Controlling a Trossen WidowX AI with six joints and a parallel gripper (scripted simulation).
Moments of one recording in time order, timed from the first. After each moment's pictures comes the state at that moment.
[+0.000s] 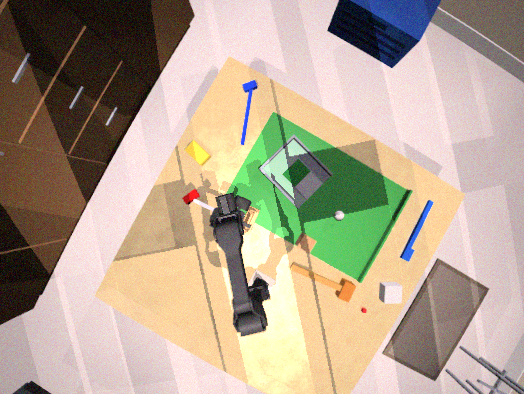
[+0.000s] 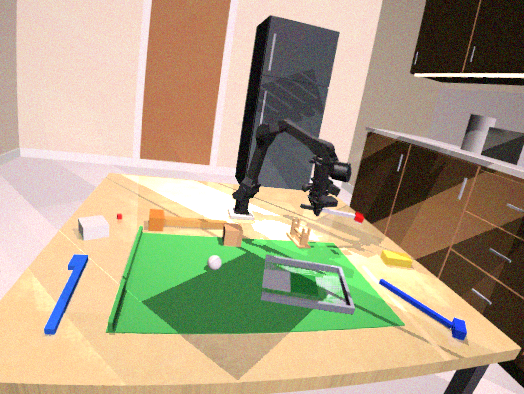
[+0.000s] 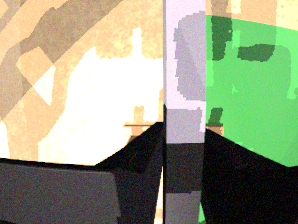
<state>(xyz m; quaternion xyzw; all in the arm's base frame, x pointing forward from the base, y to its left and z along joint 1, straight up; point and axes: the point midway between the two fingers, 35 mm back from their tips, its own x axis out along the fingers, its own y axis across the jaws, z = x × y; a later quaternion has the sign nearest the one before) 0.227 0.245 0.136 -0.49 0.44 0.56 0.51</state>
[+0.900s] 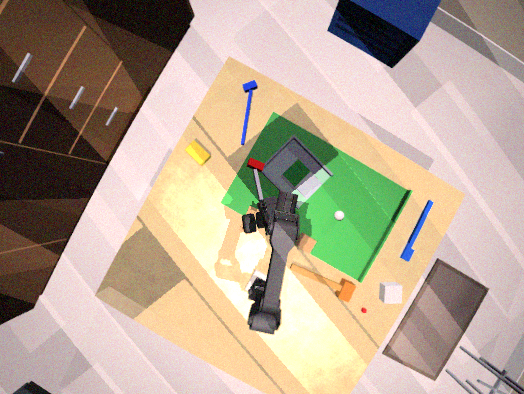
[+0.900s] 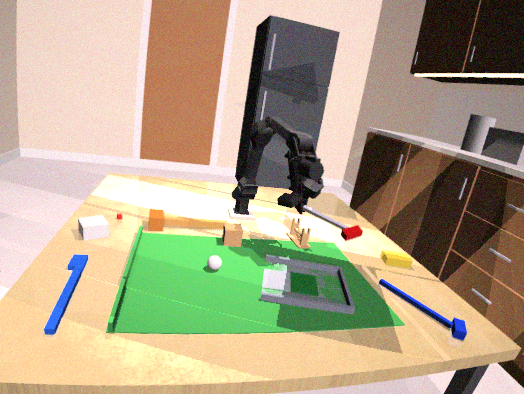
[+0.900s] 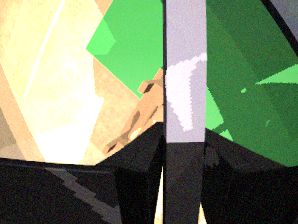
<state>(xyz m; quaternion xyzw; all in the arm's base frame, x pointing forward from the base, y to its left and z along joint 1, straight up) 0.299 0.149 0.166 -0.12 0.63 0.35 0.68</state>
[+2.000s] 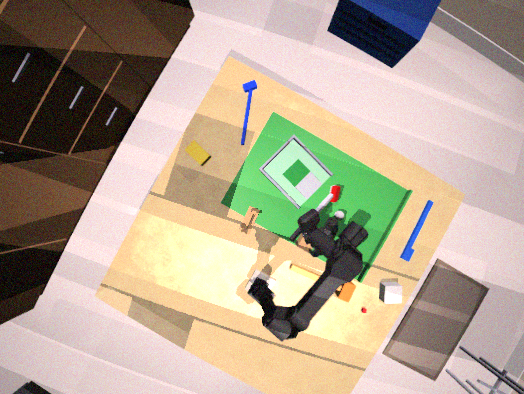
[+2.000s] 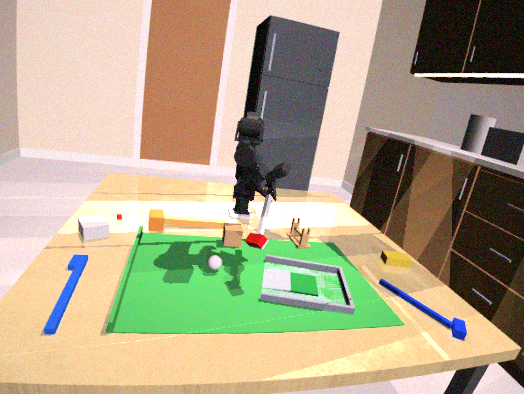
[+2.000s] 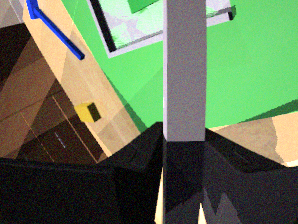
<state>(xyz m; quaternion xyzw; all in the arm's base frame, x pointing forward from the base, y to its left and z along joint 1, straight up) 0.339 0.015 0.212 0.40 0.65 0.04 0.64</state>
